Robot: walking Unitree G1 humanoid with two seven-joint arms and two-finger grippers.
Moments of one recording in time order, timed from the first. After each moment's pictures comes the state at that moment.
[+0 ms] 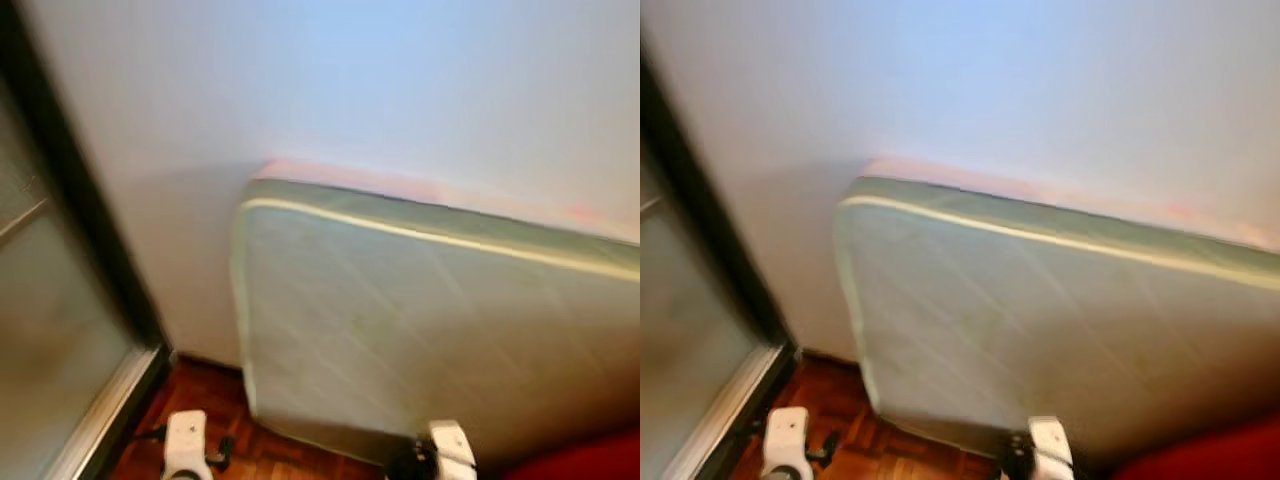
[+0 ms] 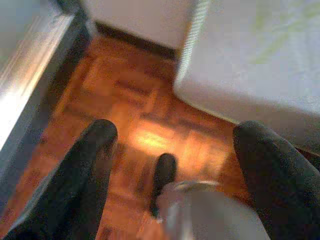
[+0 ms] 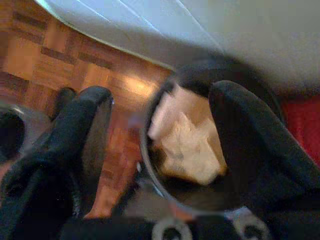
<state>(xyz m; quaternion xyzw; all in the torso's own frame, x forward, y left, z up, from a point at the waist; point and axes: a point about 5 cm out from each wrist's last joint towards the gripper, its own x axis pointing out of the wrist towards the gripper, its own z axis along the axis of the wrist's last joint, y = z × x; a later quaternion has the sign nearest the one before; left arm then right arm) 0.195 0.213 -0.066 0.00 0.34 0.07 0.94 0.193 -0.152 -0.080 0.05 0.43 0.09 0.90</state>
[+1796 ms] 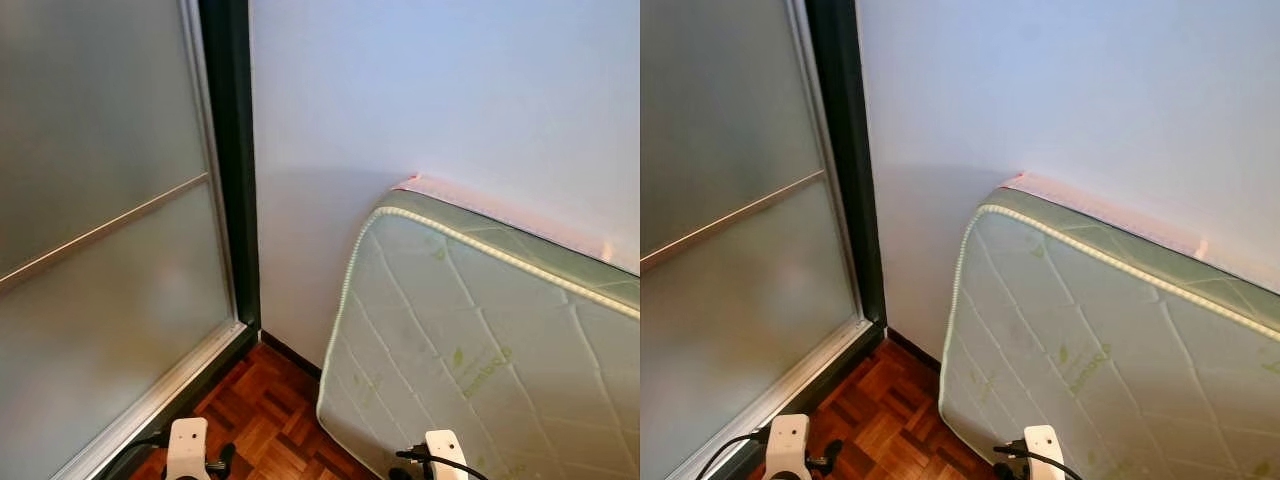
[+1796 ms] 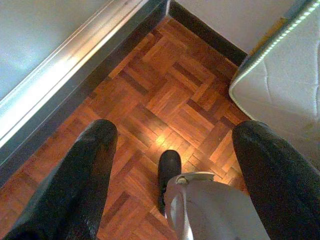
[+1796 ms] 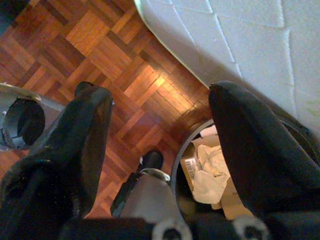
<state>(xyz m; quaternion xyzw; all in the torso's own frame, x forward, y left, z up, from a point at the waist) 0.192 0.206 -0.069 0.00 0.35 0.06 0.94 0.172 -0.158 -0.089 0.06 0.46 0.10 0.88</state>
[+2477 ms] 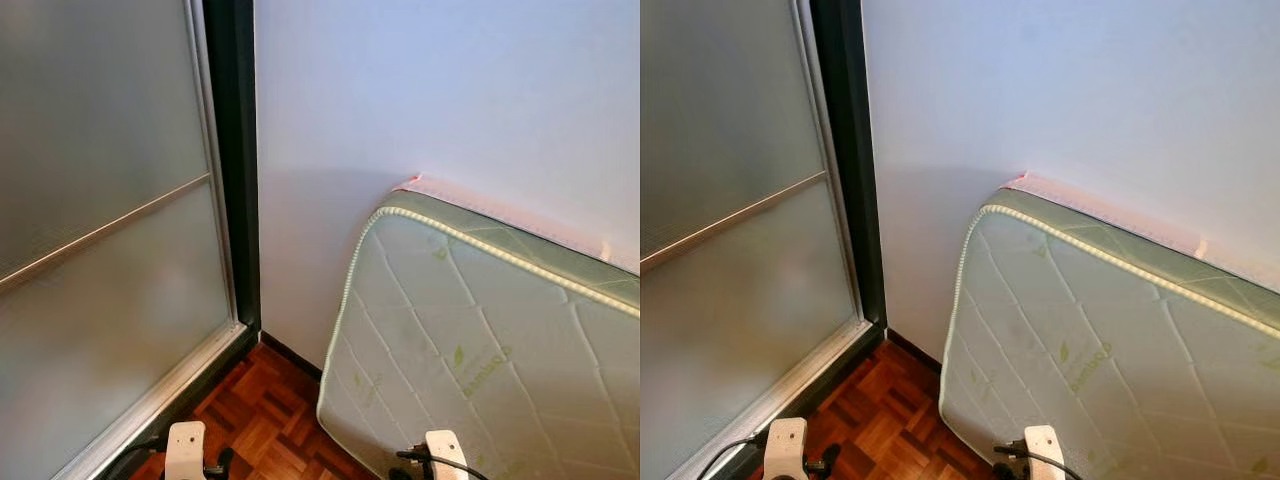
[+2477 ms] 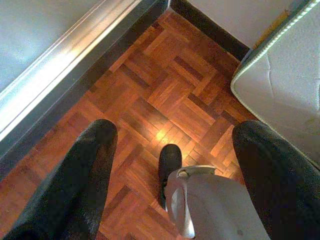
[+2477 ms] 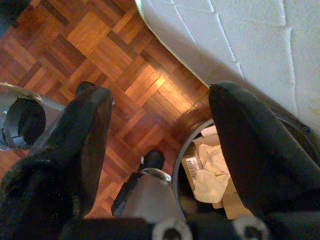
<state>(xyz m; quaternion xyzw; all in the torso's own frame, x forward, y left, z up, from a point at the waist) 0.191 0.205 -0.070 0.00 0.36 0.06 0.93 0.168 -0.162 -0.091 0.05 0.46 0.10 0.88</state>
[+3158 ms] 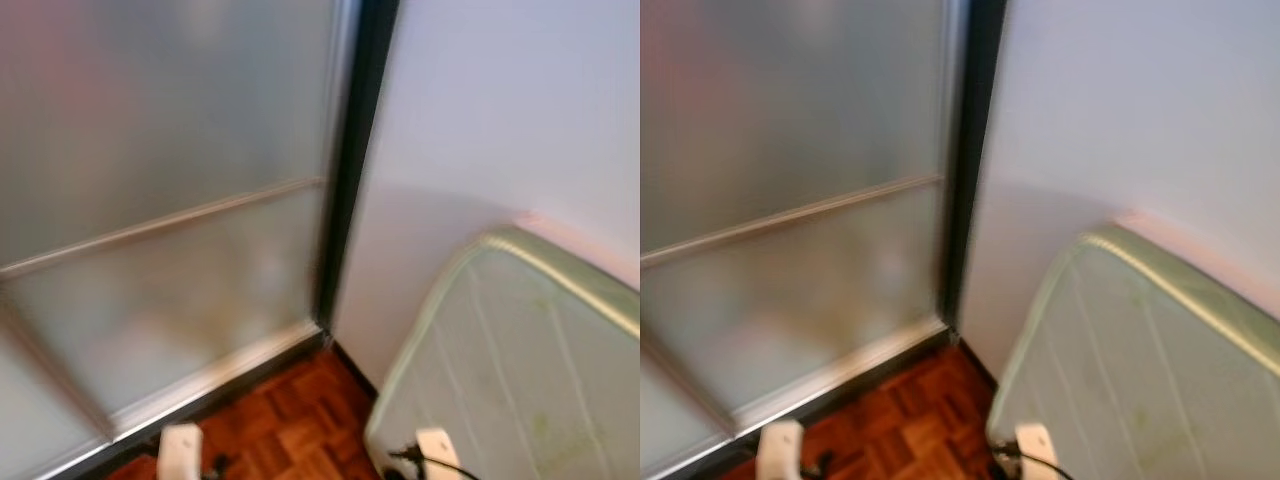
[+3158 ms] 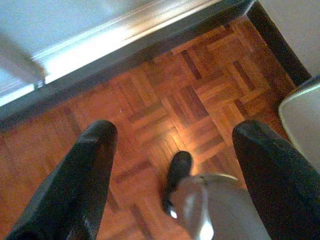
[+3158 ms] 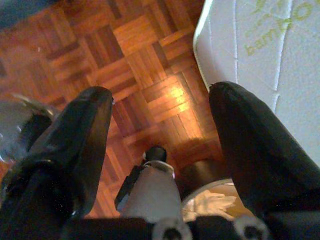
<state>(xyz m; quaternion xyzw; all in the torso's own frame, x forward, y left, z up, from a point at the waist) 0.178 0.205 -0.077 -0.01 0.38 0.06 0.92 0.171 -0.153 -0.090 0.05 0.46 0.10 0.88</state>
